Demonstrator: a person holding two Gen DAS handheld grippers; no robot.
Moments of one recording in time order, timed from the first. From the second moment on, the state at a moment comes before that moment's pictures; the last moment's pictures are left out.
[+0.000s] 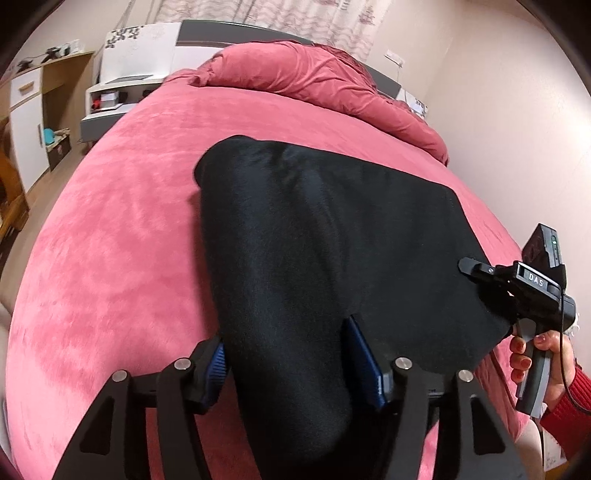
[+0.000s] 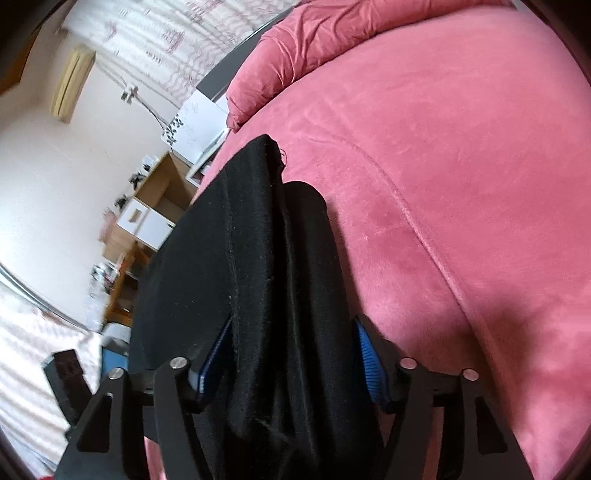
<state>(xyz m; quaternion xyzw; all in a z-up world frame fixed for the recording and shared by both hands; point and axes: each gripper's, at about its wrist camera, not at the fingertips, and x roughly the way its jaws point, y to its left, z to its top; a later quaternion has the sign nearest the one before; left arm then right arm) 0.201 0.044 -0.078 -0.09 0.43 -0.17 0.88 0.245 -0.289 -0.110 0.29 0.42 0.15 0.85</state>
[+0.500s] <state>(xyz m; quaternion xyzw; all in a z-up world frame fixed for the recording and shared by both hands) 0.111 0.037 -0.084 0.01 0.46 -0.15 0.88 0.151 -0.288 -0.084 0.20 0.41 0.05 0.89</state>
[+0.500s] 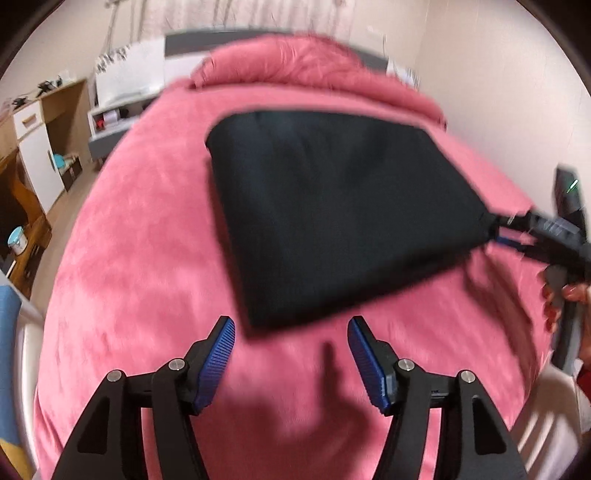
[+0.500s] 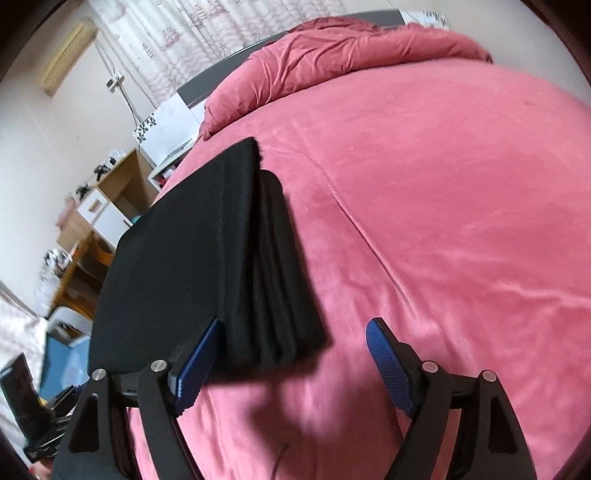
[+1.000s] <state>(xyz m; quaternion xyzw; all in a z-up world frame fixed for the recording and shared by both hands) 0.040 0.024 -0.083 0.00 0.46 -0.07 0.88 0.072 -0.201 -0.085 0.09 0.43 0.04 0.90</state>
